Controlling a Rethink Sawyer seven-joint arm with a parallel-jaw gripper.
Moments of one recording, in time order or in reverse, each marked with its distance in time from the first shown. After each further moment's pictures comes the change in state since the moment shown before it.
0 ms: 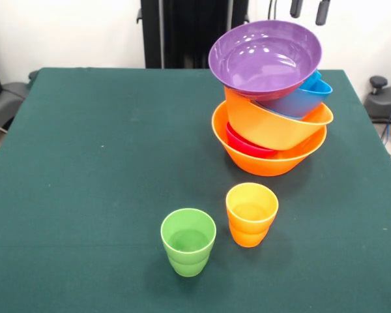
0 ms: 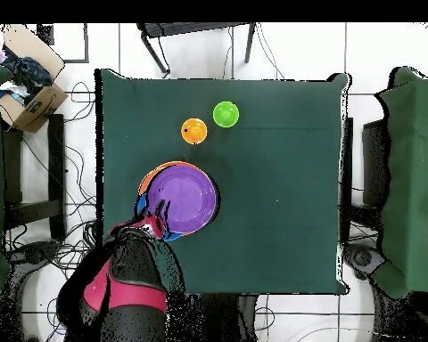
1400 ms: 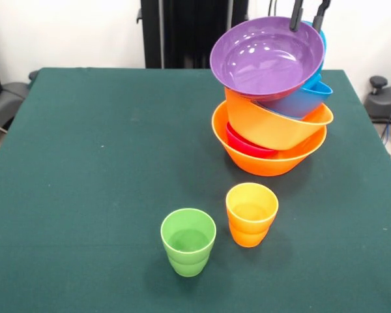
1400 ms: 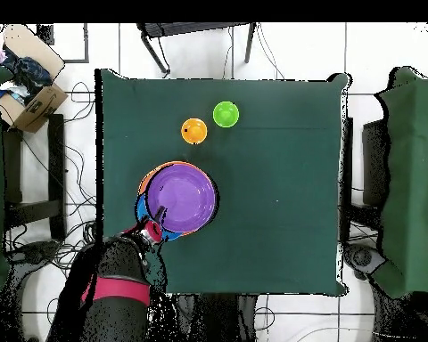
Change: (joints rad) arm 0.090 0.095 -0.052 -0.021 -0.063 0.000 0.000
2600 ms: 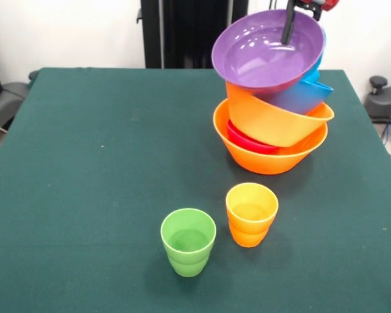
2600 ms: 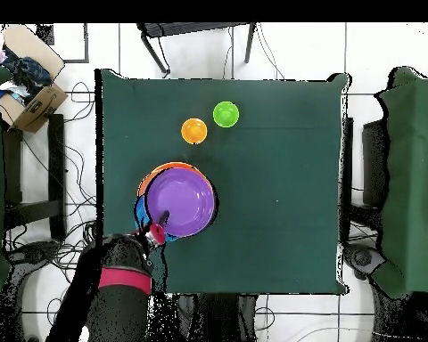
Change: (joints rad) arm 0.001 0.061 0.000 0.000 -0.004 0.000 0.000
